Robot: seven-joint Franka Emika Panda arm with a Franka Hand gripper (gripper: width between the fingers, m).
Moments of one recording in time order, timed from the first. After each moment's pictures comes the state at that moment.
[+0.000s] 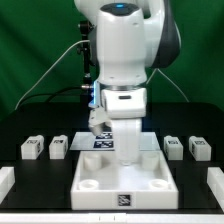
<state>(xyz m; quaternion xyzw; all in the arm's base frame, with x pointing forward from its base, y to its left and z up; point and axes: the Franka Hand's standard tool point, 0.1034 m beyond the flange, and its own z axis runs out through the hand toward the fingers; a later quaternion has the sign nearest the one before) 0.445 0.021 0.006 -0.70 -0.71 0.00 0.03</state>
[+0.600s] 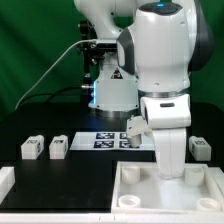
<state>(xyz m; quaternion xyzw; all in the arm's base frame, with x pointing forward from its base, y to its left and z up) 0.494 0.077 0.005 -0.73 -0.69 -0.02 0.03</state>
